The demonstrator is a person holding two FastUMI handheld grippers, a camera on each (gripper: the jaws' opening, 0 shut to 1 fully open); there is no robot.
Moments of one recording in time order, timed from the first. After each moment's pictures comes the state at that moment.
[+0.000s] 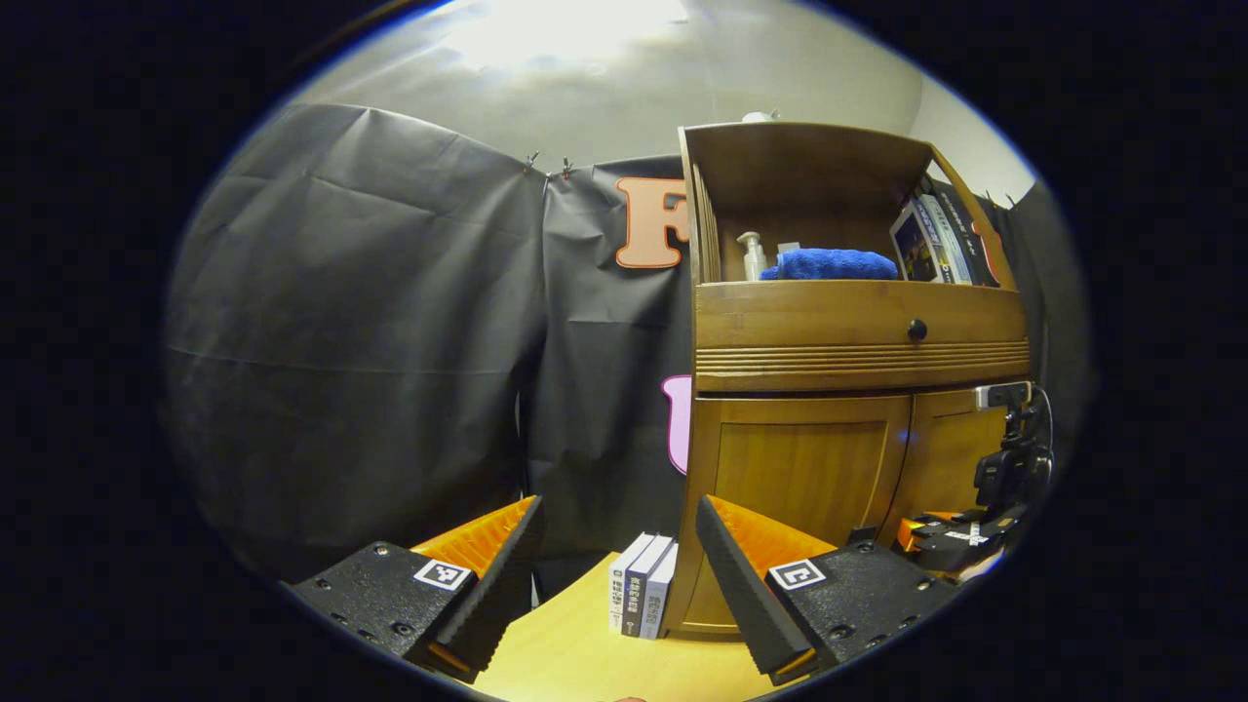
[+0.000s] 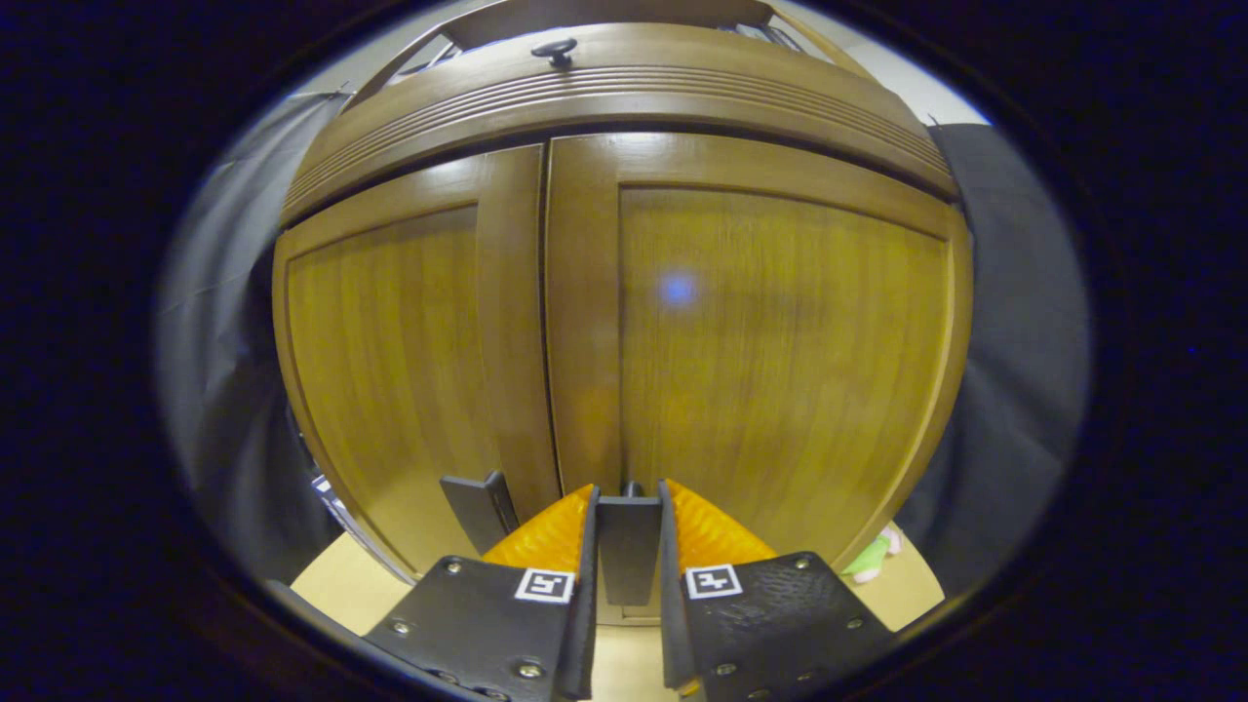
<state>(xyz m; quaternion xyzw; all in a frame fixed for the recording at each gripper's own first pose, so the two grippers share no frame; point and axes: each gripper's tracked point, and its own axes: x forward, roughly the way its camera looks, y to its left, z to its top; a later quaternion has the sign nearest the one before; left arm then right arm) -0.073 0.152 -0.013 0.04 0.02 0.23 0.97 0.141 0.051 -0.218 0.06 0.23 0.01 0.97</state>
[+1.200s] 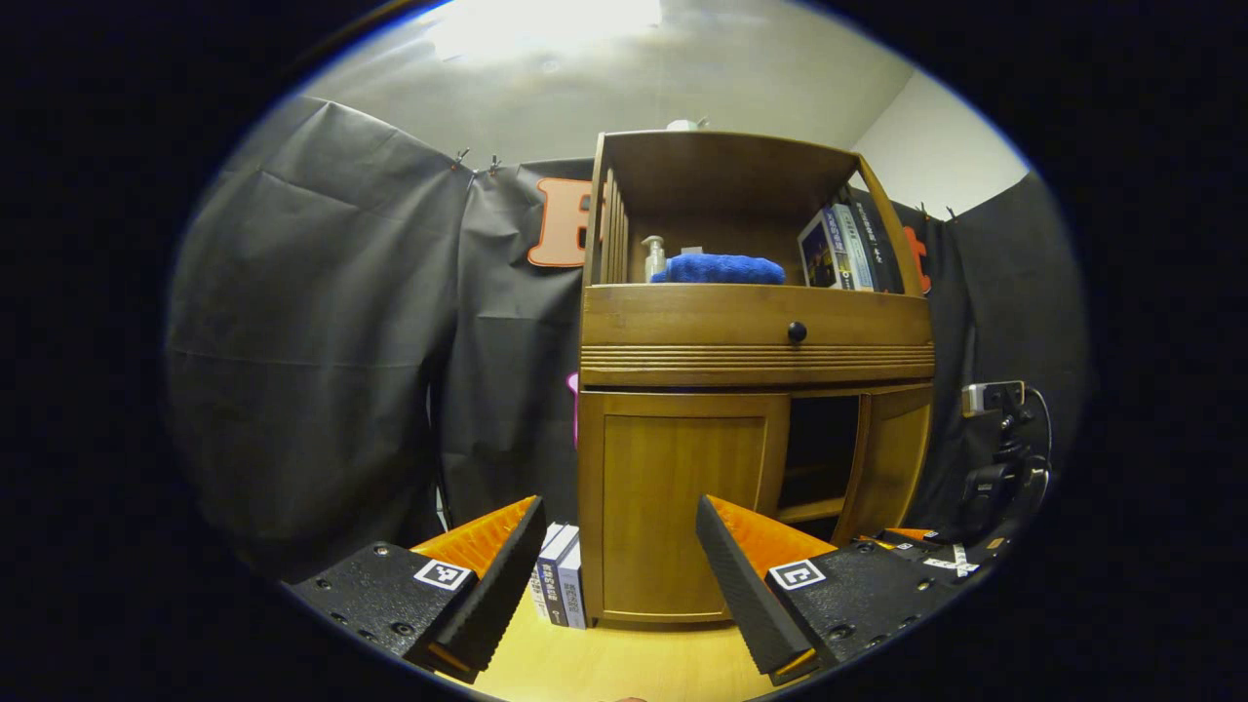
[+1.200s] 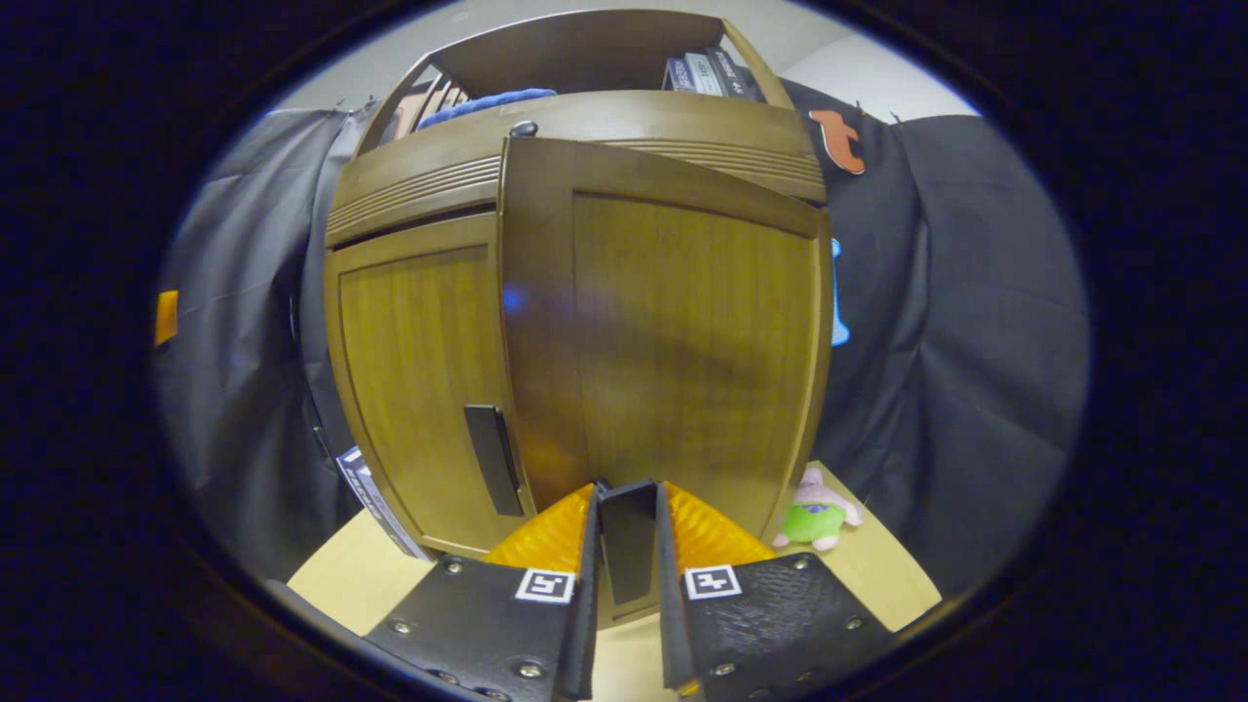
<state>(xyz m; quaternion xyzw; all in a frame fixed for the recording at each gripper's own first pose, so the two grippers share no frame) -0.071 0.059 -0.022 0.03 0.03 0.10 0.99 0.025 -0.002 -0.194 0.07 0.22 -0.02 0.97</state>
